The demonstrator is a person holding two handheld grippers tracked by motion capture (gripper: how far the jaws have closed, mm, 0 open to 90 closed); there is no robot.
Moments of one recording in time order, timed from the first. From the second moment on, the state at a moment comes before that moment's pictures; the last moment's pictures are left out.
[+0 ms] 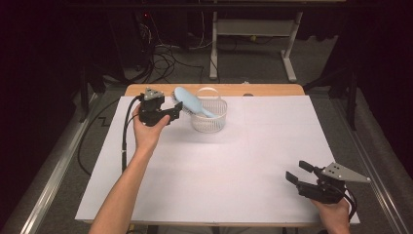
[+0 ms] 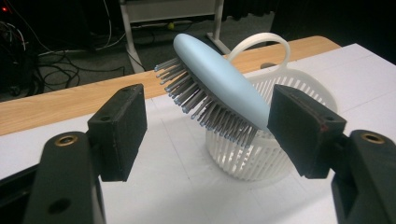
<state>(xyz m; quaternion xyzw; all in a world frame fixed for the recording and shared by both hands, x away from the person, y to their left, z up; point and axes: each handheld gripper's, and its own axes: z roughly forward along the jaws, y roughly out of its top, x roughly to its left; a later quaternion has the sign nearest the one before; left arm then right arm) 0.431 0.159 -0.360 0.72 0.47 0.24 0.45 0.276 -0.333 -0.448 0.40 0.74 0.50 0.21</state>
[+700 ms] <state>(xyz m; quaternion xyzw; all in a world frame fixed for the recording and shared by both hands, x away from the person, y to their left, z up) 0.420 0.176 -0.365 0.71 0.48 0.24 0.46 0.277 -0.333 -0.448 0.41 0.74 0.50 0.21</state>
